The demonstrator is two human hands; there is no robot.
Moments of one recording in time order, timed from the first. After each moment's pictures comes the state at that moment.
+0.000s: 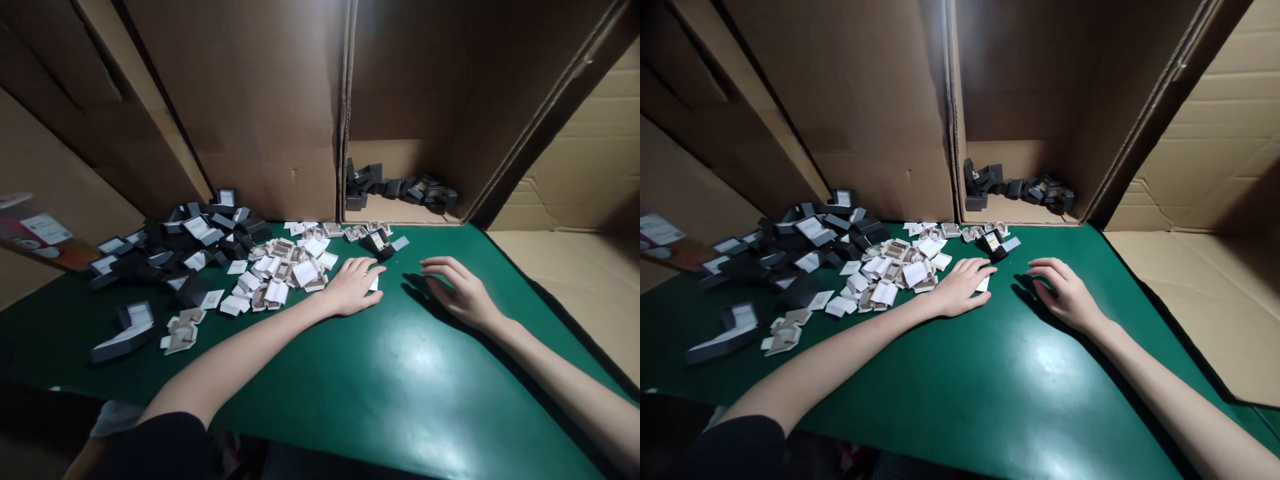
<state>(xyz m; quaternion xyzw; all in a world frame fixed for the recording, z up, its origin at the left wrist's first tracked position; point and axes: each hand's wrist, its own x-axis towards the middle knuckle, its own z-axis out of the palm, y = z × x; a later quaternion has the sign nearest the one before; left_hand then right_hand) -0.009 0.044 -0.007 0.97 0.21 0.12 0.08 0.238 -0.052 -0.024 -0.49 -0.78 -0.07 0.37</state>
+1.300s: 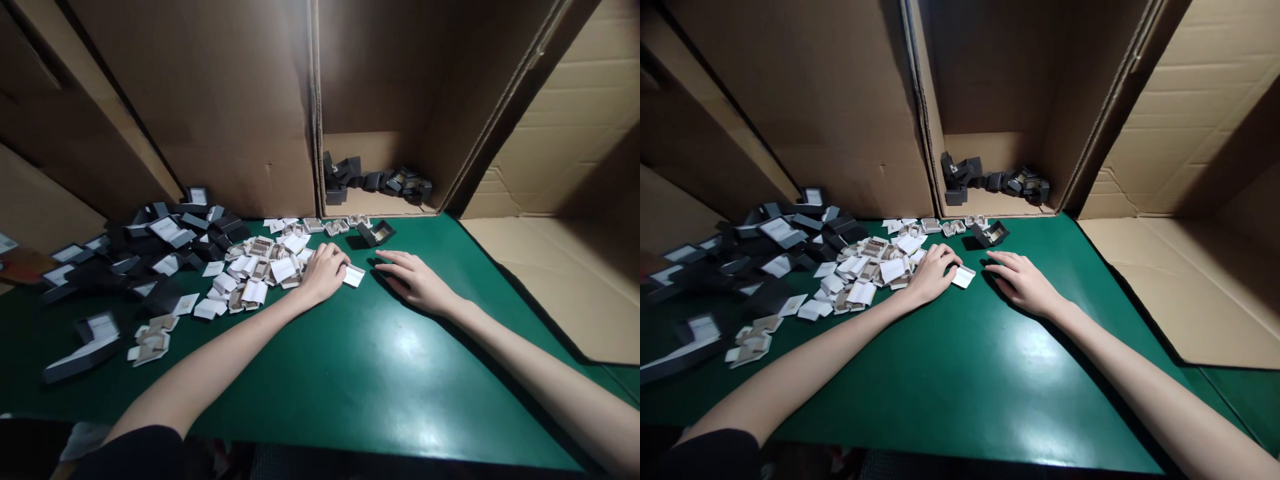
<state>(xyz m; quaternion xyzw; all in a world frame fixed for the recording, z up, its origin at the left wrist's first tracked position) -0.006 0.057 -0.009 0.91 0.32 0.23 0.08 0.222 -0.040 -0.025 -0.48 -0.83 -0.03 0.28</state>
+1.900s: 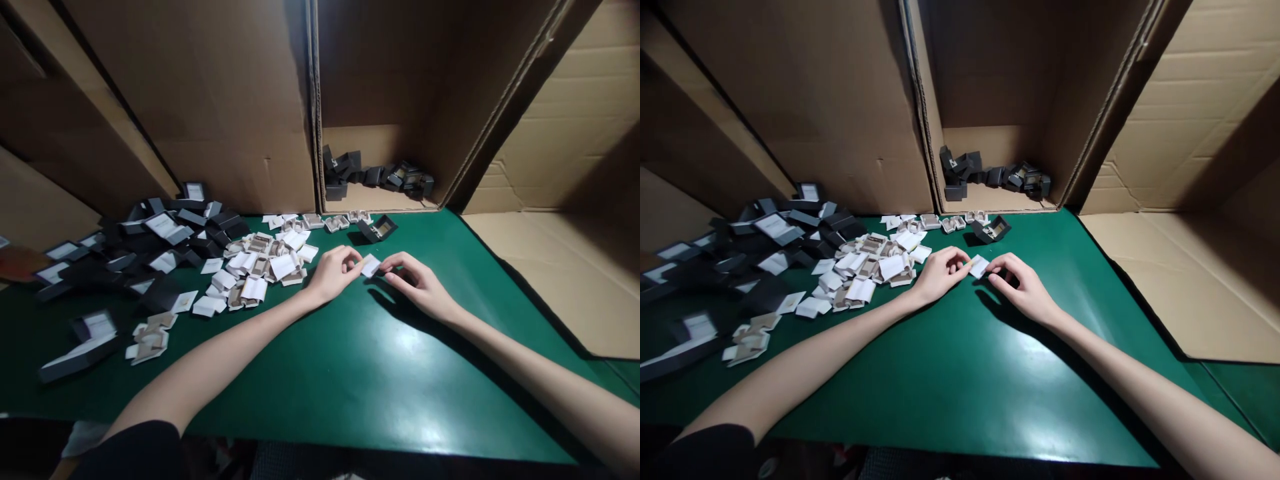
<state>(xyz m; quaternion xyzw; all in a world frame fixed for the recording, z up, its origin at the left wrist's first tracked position) 0.004 0.044 -0.006 0.87 0.28 0.30 0.29 0.194 -0.059 -0.011 -0.53 -0.69 0.20 0.45</state>
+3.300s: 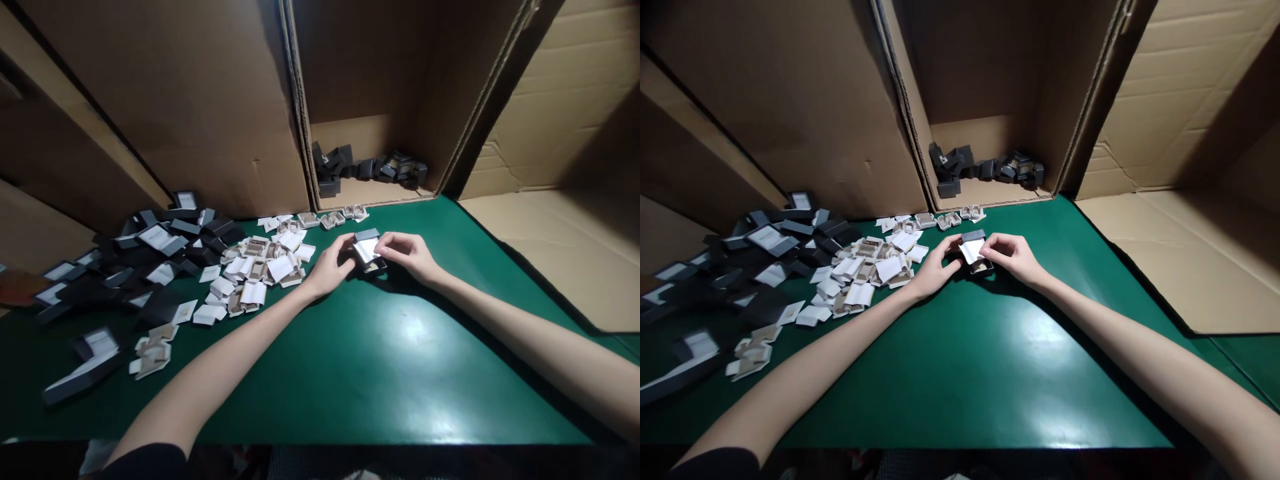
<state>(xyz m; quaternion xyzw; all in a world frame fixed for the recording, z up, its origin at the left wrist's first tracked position) 0.005 0.059 -0.017 0.83 0.21 0.32 0.42 0.196 -0.022 -0.009 -0.46 -0.62 0.33 0.54</state>
